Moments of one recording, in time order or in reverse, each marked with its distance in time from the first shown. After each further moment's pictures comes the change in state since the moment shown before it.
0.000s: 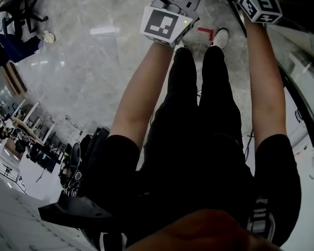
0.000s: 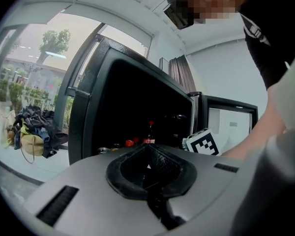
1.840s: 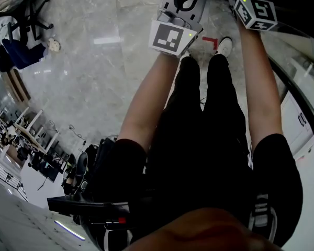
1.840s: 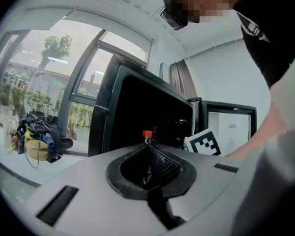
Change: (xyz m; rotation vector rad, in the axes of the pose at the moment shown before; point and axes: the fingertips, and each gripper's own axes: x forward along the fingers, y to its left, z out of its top) left arm -0.024 0.006 0.011 0.013 -0.059 0.025; right arm 0.003 0.014 0.021 -0.023 -0.059 -0.121
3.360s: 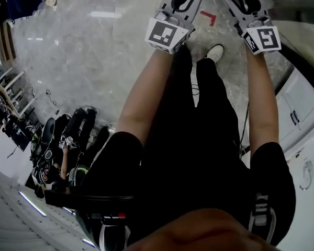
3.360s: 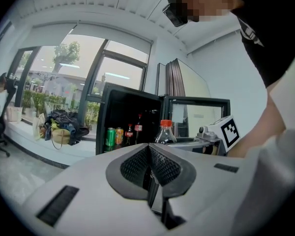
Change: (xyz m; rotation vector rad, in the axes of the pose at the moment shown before) left arm -0.173 -0.149 -0.059 -0.011 0.073 0.164; right arm -0.247 0.138 -0.046 0.010 0.008 0.431
